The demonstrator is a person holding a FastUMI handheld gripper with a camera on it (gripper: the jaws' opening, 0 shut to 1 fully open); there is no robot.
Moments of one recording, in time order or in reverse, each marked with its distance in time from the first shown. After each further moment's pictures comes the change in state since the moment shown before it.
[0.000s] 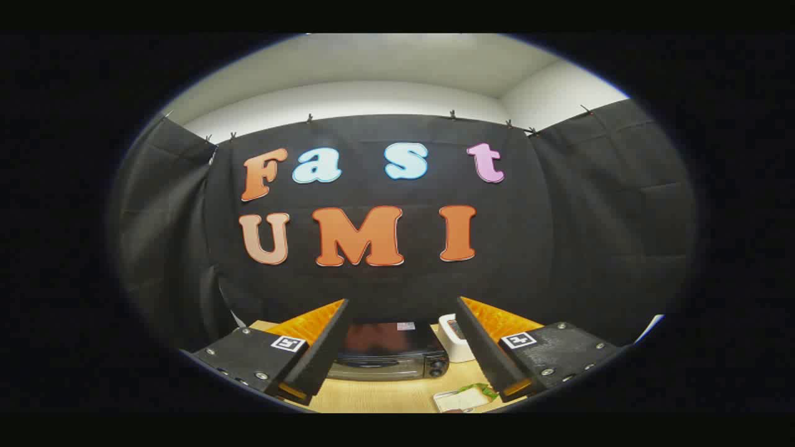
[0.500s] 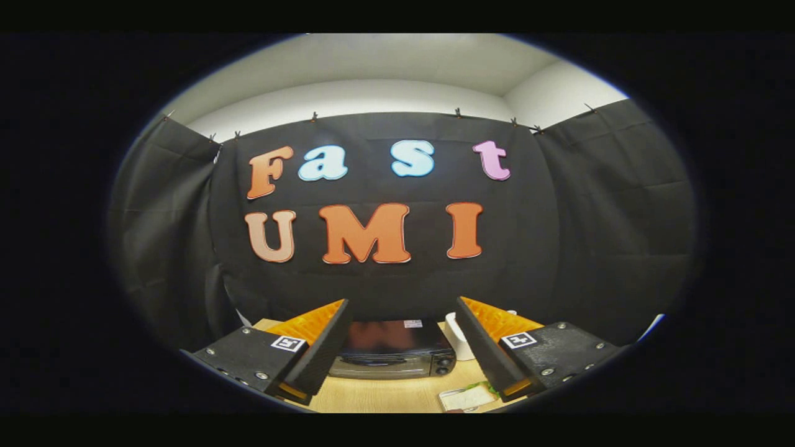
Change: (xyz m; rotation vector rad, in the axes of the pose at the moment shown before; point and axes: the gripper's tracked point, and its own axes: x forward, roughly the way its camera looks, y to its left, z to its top) arm 0.000 0.011 0.003 0.002 -0.010 0.010
